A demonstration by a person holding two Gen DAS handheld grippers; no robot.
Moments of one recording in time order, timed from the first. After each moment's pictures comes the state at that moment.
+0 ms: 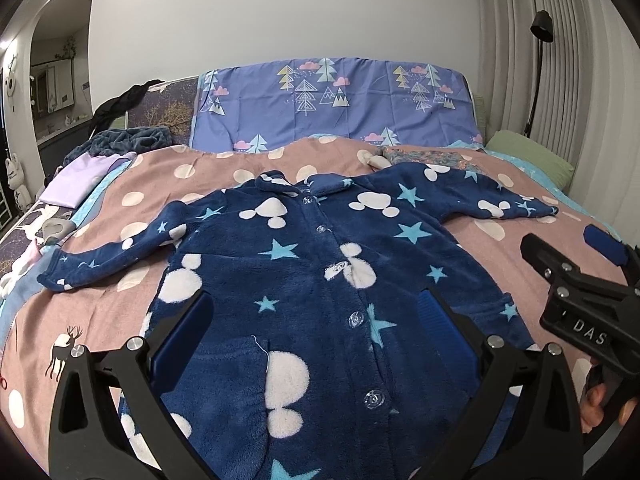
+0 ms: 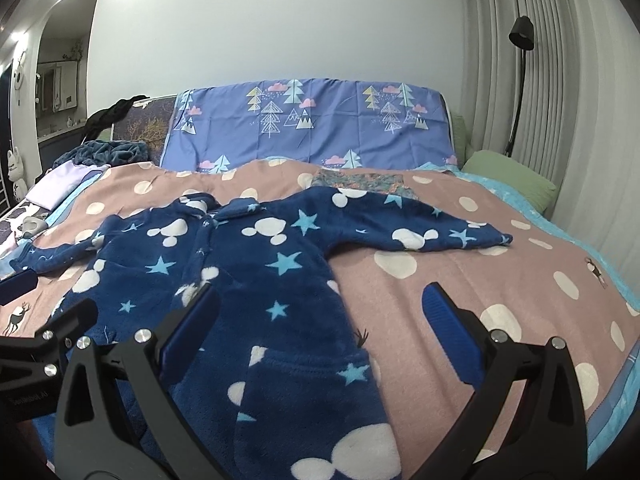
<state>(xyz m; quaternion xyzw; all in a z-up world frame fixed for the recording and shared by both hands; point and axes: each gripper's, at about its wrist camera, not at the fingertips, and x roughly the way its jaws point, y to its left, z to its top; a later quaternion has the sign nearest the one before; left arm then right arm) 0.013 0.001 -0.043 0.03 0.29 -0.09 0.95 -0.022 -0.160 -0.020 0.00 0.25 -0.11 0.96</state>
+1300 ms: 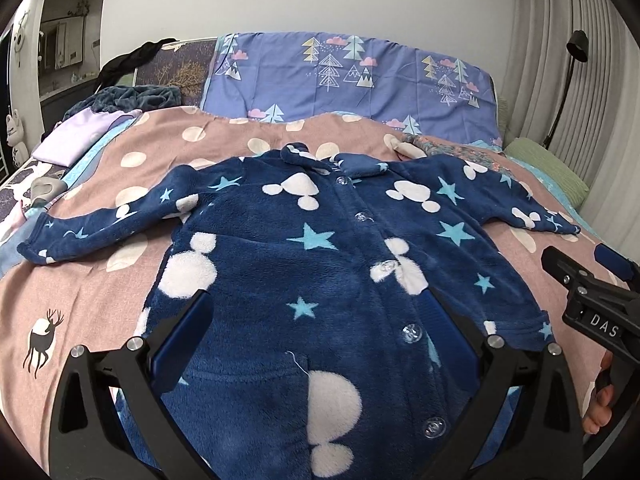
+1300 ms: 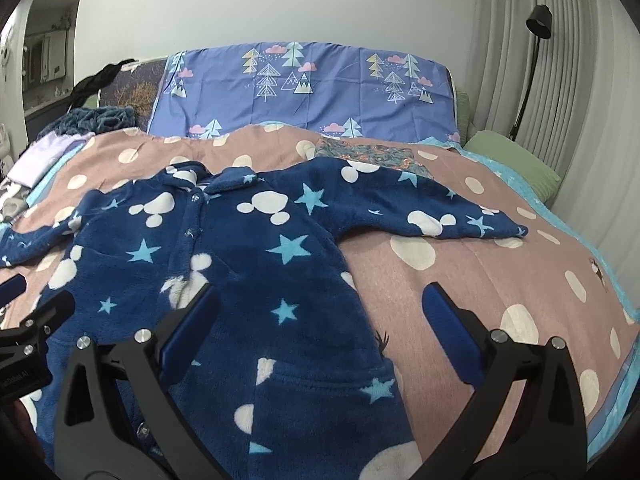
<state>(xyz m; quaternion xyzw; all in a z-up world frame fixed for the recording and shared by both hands) 0.074 0.043 -0.073 -0.02 0.33 -0.08 0.94 0.040 -0.142 -0.037 -0.02 0.31 -0.13 0.94</state>
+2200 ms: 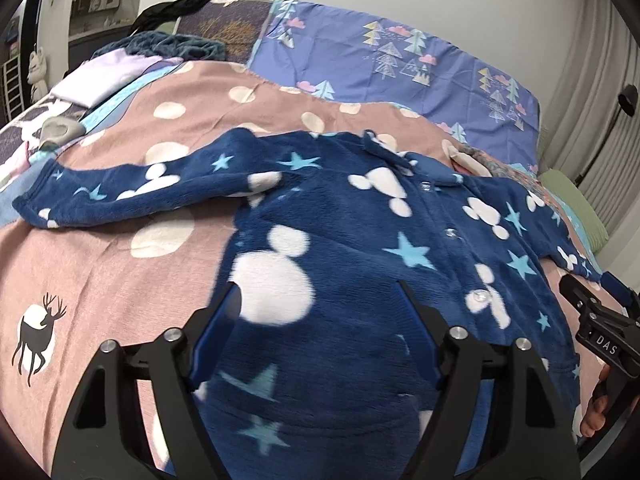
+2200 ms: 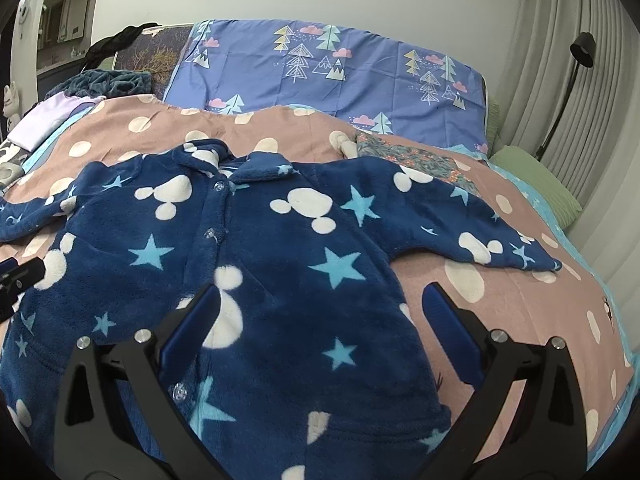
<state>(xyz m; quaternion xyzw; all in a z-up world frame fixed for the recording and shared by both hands) 0.134 0.138 -0.102 -0.11 0.37 -0.04 0.92 0.111 -0.098 -0.057 -0.07 0.35 -0.10 0.93</state>
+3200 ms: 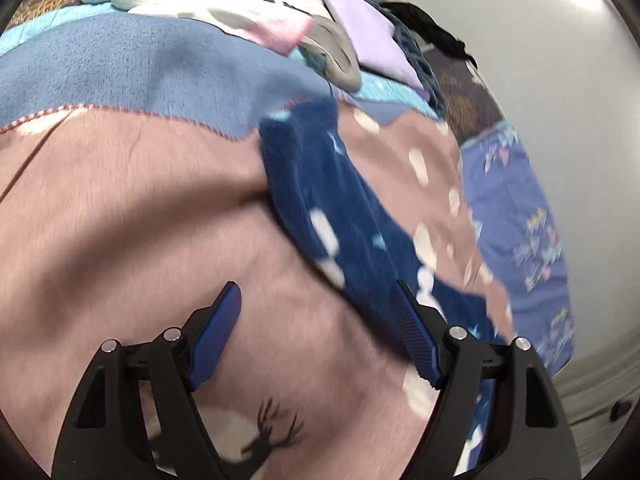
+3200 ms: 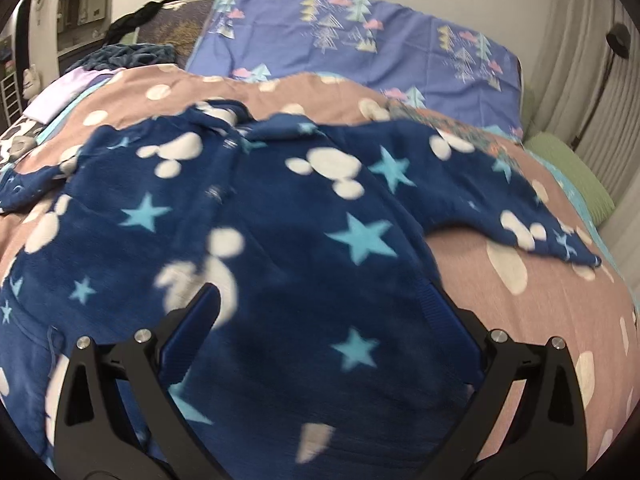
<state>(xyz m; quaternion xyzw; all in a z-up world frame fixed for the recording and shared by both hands) 0.137 0.434 -0.174 -0.47 0.30 0.17 0.81 0.130 -0.118 -0.099 -0.06 0.39 -0.05 0.92</state>
